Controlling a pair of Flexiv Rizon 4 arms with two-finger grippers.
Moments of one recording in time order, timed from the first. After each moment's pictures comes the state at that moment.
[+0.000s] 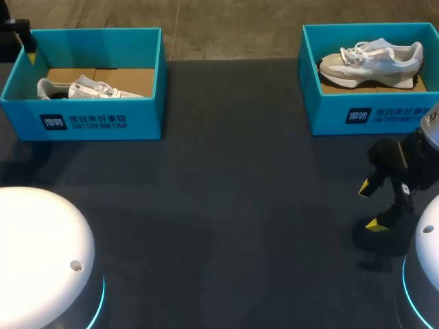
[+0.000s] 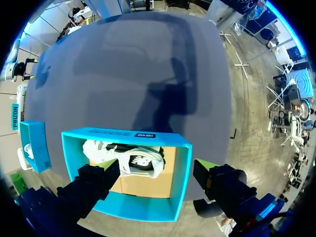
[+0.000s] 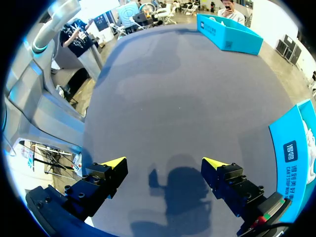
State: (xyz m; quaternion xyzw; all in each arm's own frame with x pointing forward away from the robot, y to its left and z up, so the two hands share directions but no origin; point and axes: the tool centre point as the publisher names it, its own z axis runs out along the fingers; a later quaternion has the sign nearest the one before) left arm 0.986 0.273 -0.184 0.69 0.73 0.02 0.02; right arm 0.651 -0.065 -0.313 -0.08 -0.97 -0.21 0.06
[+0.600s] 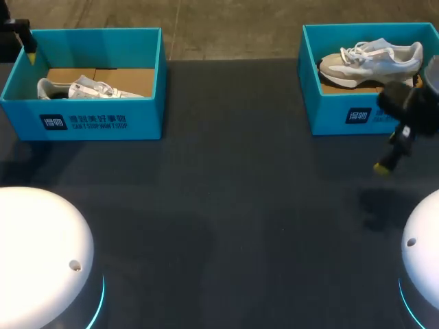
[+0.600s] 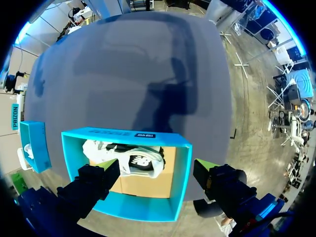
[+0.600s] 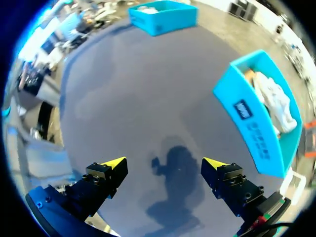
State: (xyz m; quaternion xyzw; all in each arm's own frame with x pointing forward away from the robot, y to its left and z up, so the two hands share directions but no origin) left arm 0.986 0.274 -0.184 0.69 0.73 0.02 0.02; right arm 0.751 -0.116 -0.259 -0.31 -0.95 -0.11 -0.01
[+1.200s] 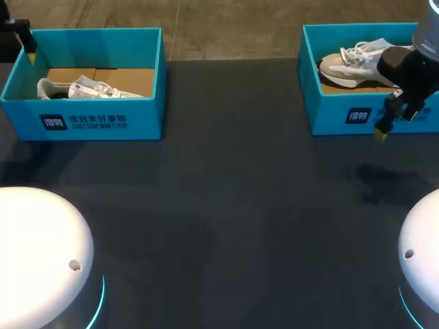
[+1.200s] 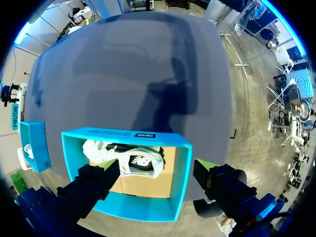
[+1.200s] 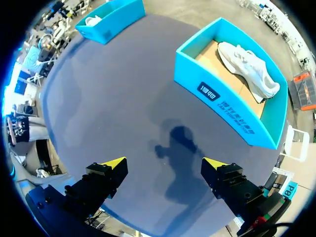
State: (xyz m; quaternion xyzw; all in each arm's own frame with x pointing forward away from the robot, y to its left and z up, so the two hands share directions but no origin) left arm 0.986 0.274 -0.184 0.69 0.73 0.02 0.02; right arm 0.799 -0.135 -0.239 -0.44 -0.89 -0.04 0.00
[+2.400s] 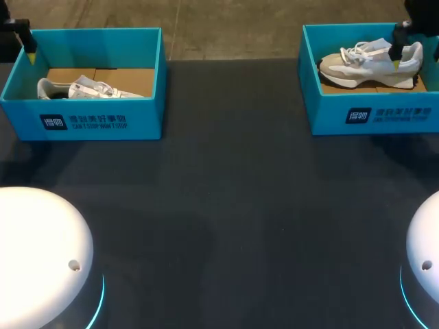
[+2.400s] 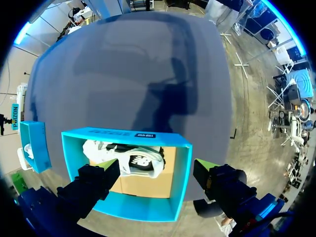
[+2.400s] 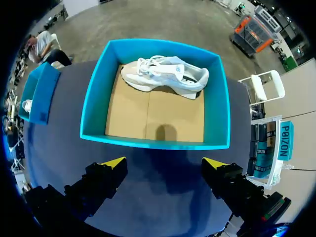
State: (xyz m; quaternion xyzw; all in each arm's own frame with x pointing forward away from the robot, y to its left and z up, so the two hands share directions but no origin) left arm 0.986 0.274 -0.184 0.69 0.73 0.02 0.02; right arm 0.958 -0.211 -0.200 -0.68 -0.73 0.00 -0.09
